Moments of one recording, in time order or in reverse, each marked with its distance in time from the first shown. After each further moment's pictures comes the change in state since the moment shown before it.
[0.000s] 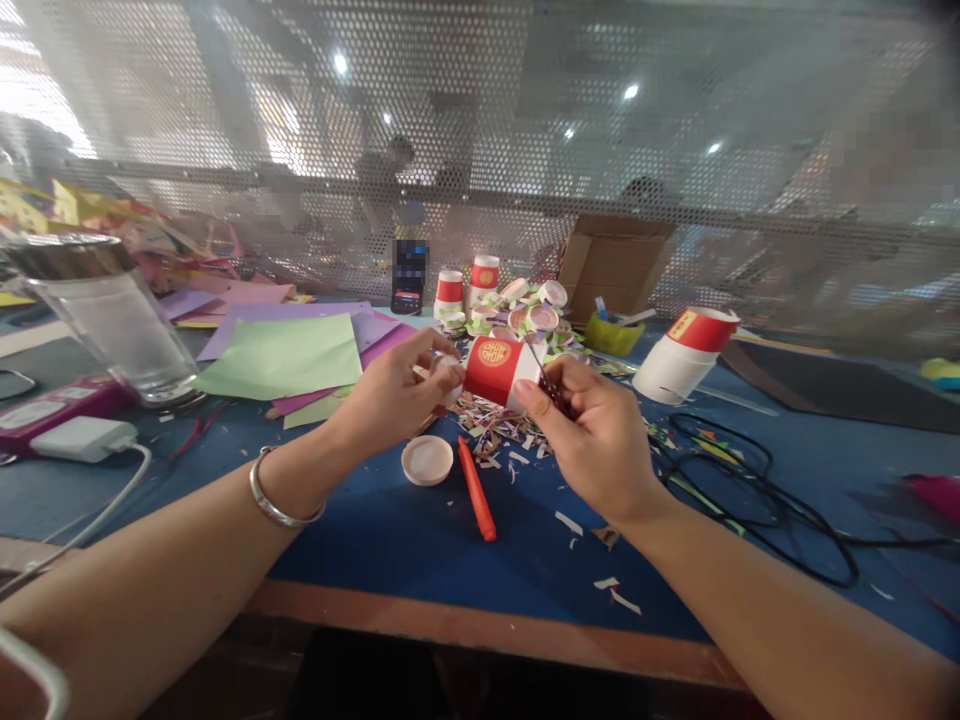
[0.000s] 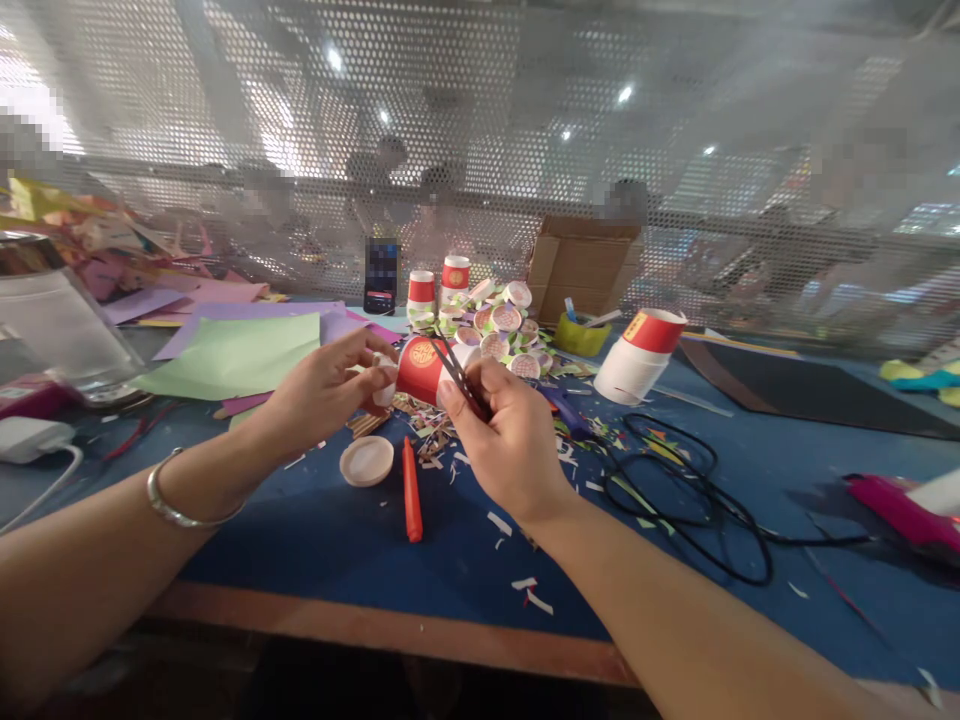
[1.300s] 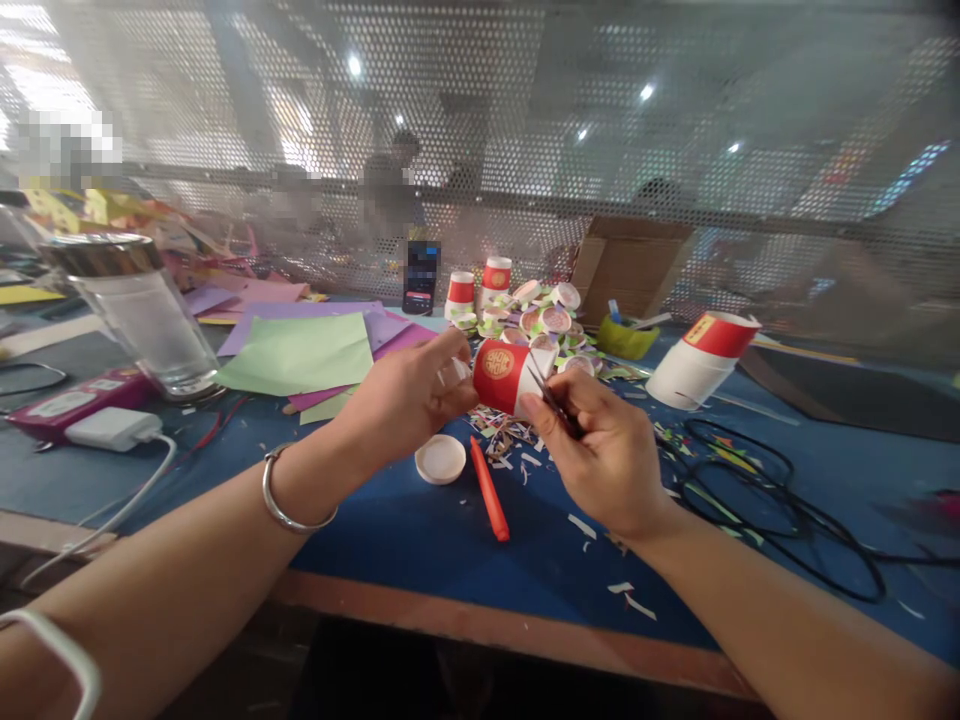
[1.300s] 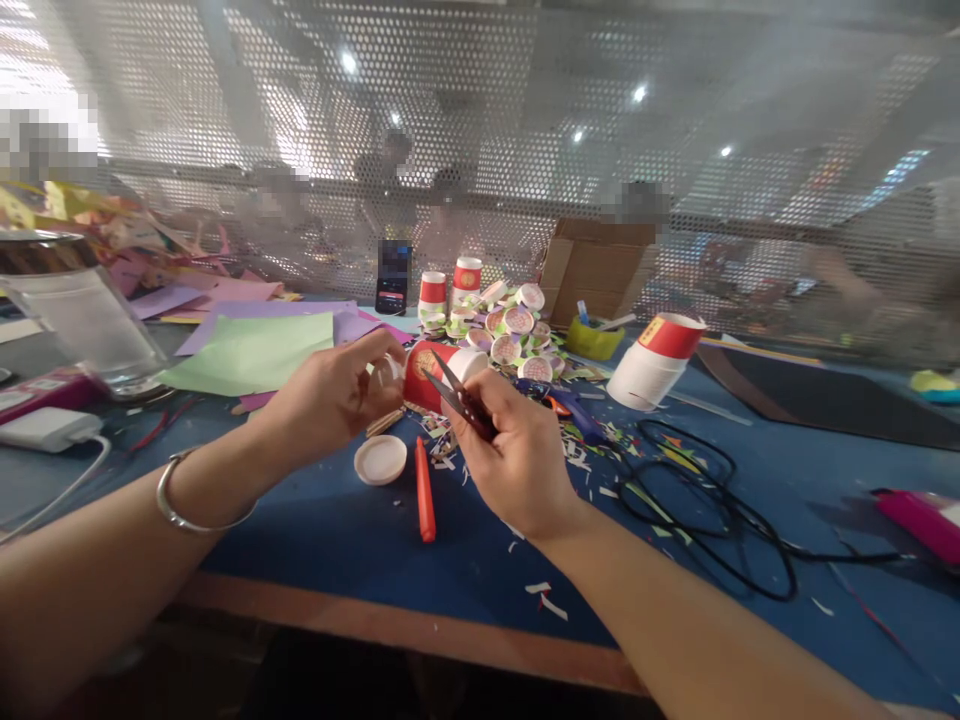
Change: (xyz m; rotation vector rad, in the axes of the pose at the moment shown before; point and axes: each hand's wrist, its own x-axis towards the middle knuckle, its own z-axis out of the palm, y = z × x) left_hand -0.008 0.007 -0.015 0.520 -0.069 0.270; right_hand -0.009 -0.001 0.006 -0.148 0.014 -0.241
